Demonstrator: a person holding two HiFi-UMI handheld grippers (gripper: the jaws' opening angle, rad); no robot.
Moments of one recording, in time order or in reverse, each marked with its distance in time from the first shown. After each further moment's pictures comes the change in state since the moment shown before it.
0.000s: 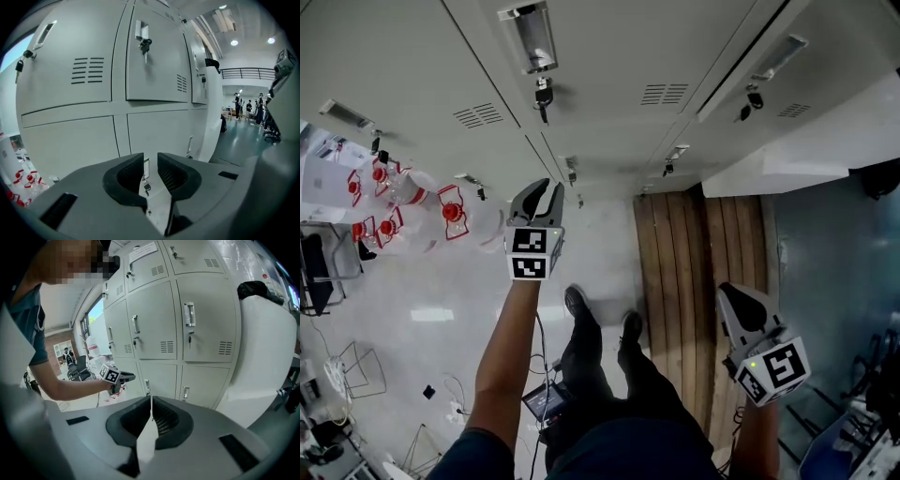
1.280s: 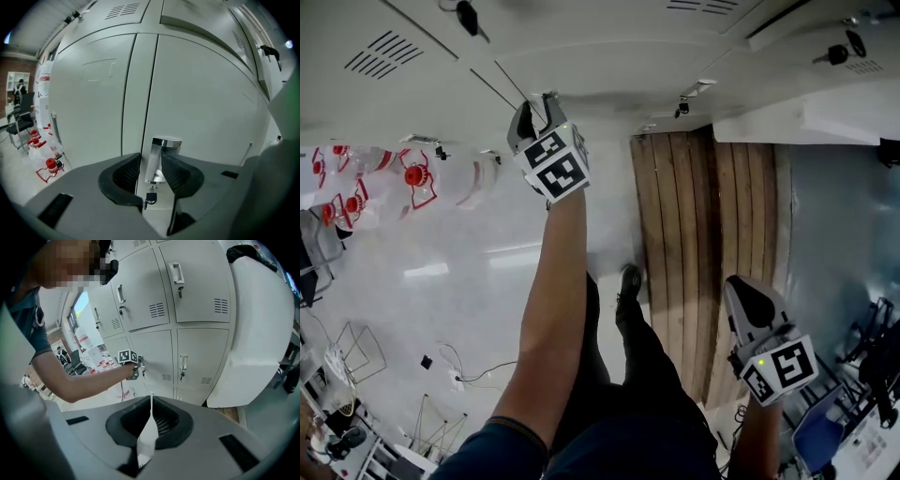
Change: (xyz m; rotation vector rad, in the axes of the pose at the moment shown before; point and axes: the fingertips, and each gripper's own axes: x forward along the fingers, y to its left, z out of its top) left arm 0.141 0.046 -0.093 -0.409 -0.019 0.462; right arm 0.072 -0.023 -0.123 0.128 0.193 -0.017
